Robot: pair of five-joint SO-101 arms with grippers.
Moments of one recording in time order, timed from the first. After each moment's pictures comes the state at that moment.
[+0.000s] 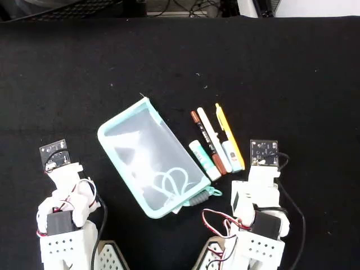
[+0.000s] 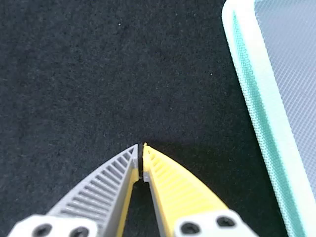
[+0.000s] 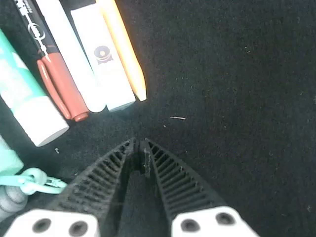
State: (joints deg) left arm -15.8 -101.1 96.7 71.0 9.3; right arm 17.8 -103.3 96.5 73.5 12.9
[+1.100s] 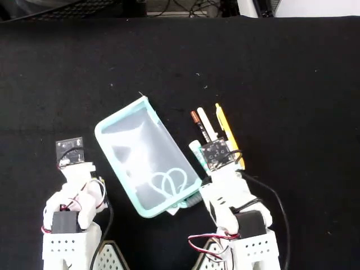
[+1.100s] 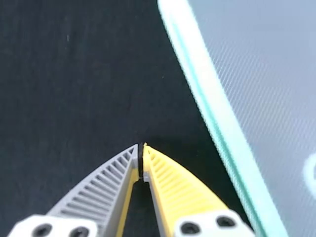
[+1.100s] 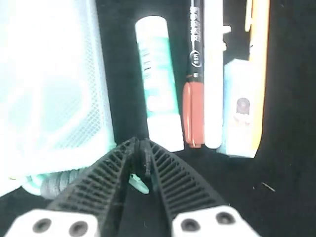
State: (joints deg) left arm -7.3 -101.1 96.7 68.0 5.5; right arm -11.1 -103.3 96.5 71.2 16.7
